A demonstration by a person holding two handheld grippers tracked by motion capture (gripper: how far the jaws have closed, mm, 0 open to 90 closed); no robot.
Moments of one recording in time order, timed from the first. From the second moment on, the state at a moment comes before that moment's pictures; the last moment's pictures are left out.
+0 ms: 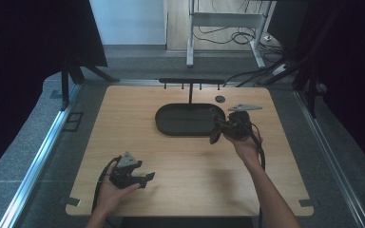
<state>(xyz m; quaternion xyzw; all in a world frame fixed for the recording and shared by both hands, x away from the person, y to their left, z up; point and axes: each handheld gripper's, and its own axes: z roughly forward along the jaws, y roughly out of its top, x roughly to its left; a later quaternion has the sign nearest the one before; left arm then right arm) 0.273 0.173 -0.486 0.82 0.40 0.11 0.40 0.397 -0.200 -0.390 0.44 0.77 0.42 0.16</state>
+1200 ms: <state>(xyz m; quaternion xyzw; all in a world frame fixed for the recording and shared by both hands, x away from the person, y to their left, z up) 0.273 0.176 -0.485 0.82 0.40 0.11 0.40 0.439 -0.213 -0.385 0.49 0.73 0.44 0.20</state>
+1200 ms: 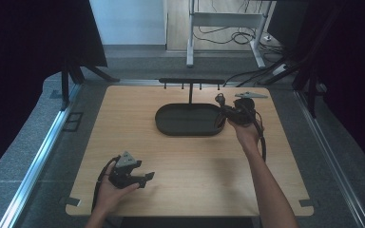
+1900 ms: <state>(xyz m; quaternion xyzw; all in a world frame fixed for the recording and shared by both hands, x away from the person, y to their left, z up) 0.273 0.178 -0.484 0.81 0.40 0.11 0.40 0.462 -0.206 -0.388 0.51 0.71 0.44 0.21</state>
